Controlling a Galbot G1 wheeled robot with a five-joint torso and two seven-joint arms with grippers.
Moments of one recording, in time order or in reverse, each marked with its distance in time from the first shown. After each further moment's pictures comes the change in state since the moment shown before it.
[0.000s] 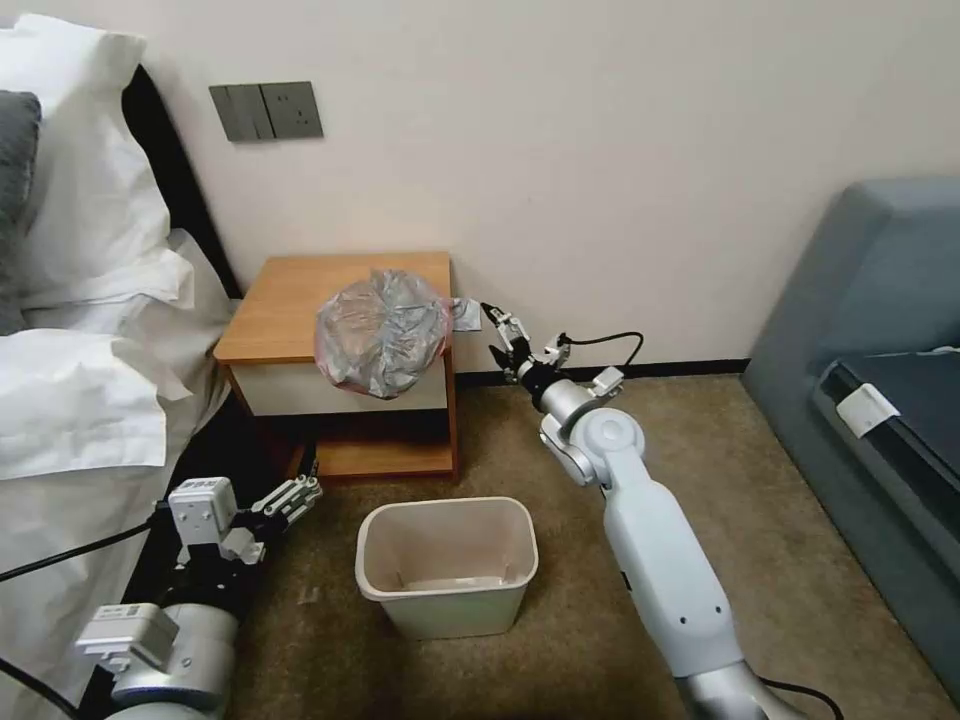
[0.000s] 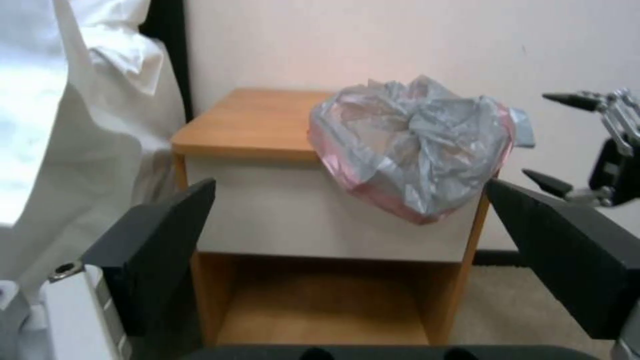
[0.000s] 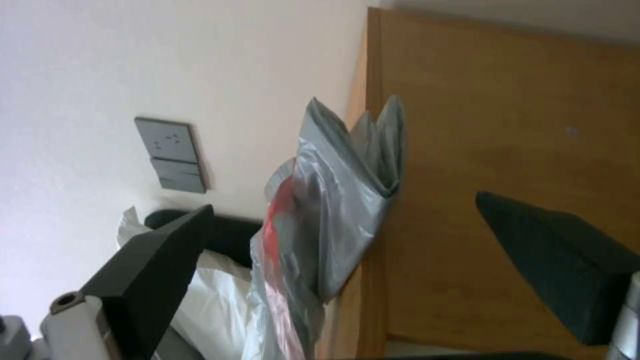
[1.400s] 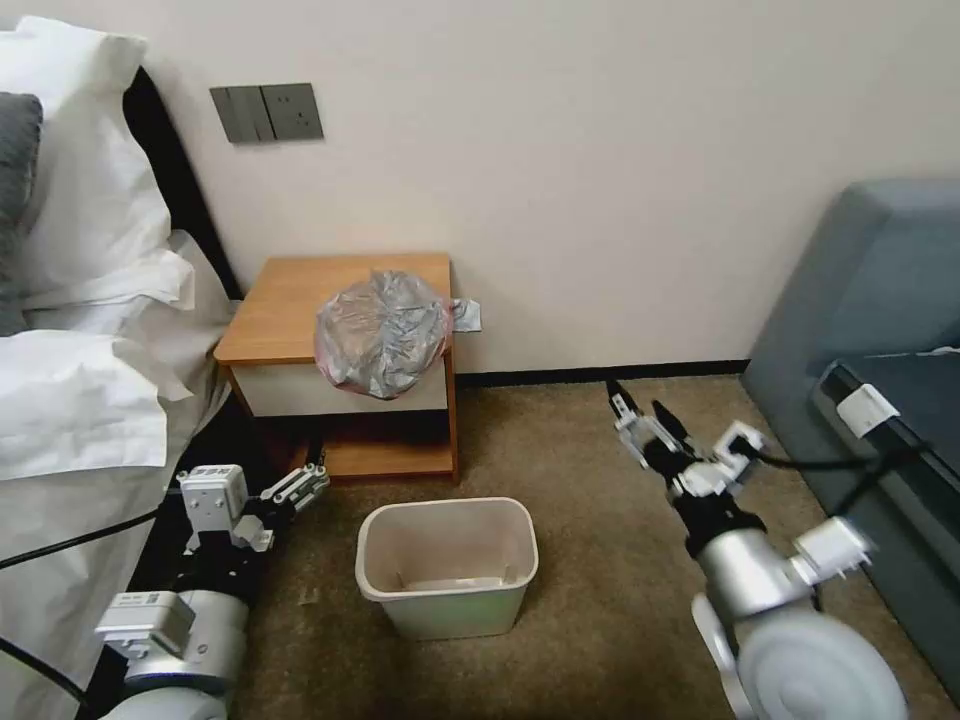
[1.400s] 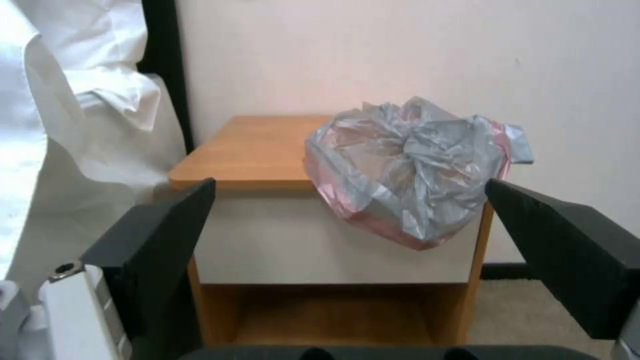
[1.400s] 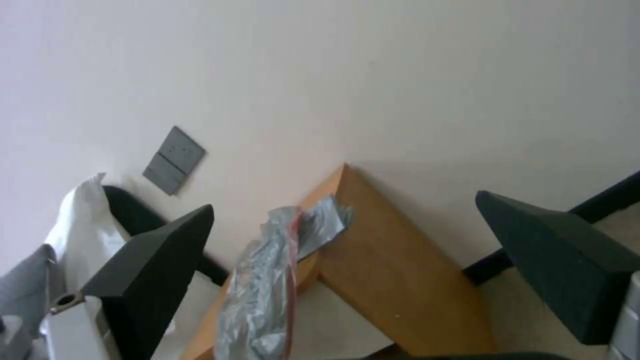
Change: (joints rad) left arm -0.066 -0.006 0.032 -0.001 0.083 0.021 0.000; right arm -0.719 -0.207 0.197 0.925 -0.520 0.088 0.112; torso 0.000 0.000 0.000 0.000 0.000
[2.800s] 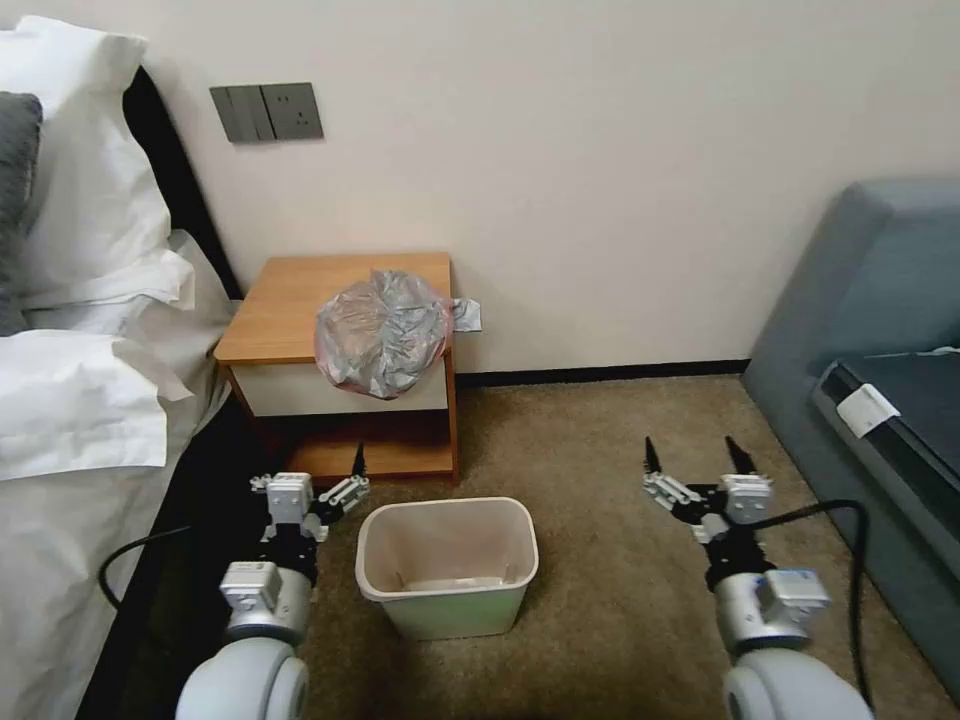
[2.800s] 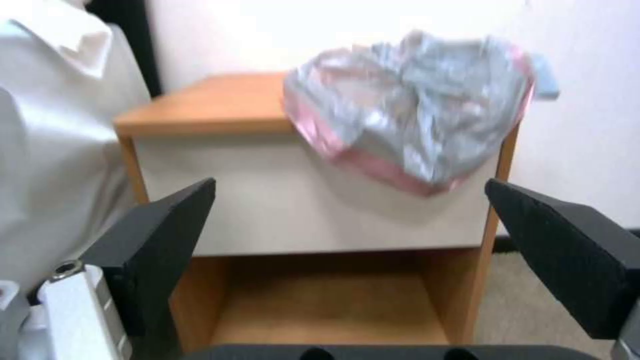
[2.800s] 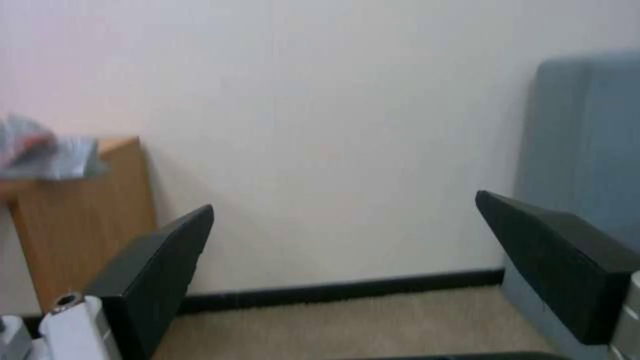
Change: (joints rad) left arm -0.137 -0.061 0.060 0.212 0.105 -0.053 0.065; right arm -0.276 0.219 0.199 0.013 -0.957 0.185 -0.219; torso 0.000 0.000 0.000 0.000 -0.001
